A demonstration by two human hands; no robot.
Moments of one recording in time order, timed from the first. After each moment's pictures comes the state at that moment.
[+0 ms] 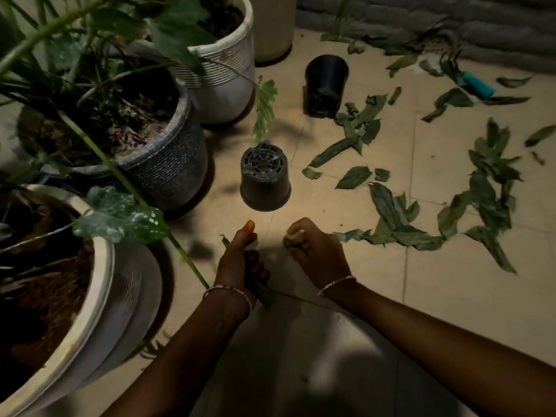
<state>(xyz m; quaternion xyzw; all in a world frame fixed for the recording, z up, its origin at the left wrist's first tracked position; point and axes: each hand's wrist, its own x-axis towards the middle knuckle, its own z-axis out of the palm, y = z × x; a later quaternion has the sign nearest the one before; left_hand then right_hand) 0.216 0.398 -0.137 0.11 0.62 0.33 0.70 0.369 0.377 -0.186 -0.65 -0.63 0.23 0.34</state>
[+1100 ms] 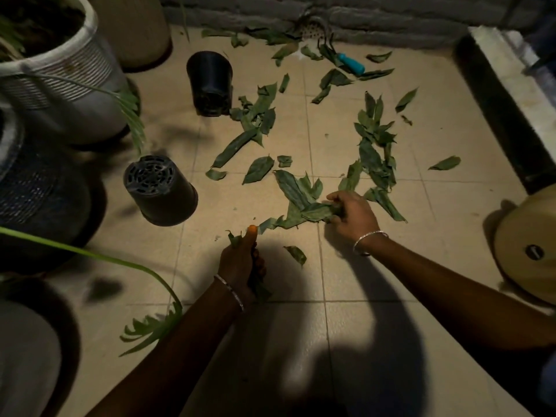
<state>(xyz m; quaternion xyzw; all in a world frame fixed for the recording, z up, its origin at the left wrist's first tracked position) 0.345 0.369 -0.151 0.31 0.61 0.19 0.71 0.590 0.312 -0.188 -0.84 -0.48 0.15 0.20</state>
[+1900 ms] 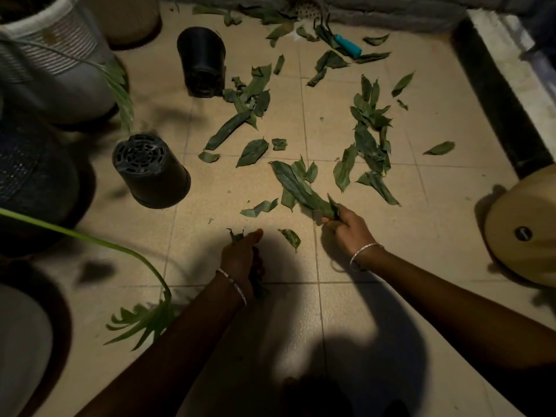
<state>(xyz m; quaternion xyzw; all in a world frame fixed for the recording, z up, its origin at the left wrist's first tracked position) 0.342 0.345 -0.159 0.23 0.63 0.15 0.73 0.551 0.267 -0.189 -0.82 -0.35 0.32 0.32</state>
